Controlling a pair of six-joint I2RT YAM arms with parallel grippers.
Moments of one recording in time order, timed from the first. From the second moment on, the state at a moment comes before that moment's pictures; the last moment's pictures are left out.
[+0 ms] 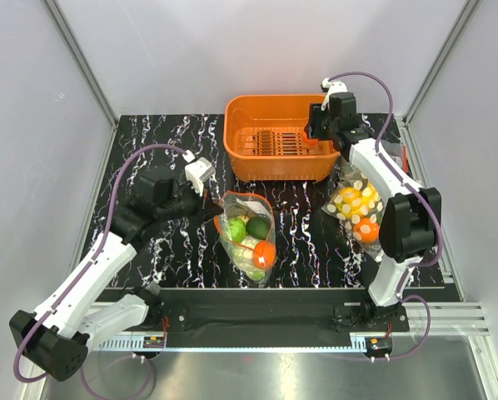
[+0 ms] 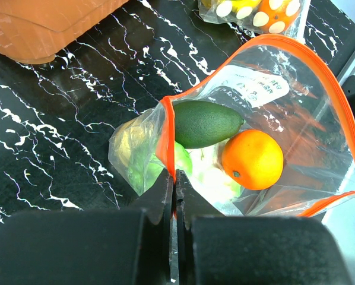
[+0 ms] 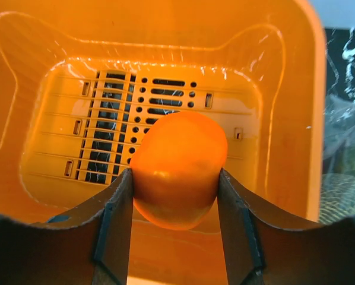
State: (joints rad) left arm -0.49 0.95 0.94 -0.51 0.46 -0.06; right arm 0.25 1.81 1.58 -0.25 0.04 0.13
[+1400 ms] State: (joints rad) left arm -0.48 0.95 0.94 -0.51 0.46 -0.07; right arm 0.83 1.30 1.38 -0.50 -0.44 0.24
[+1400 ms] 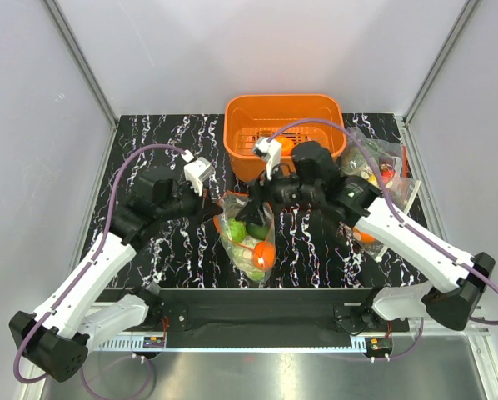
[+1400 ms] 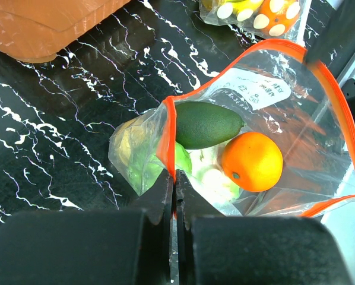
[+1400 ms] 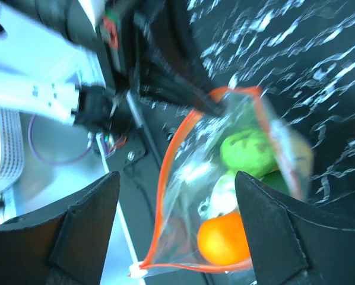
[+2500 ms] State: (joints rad) left arm -0.48 0.96 0.94 -0.51 0.46 -0.07; right arm 1.00 1.61 1.39 -0.57 -0.11 0.24
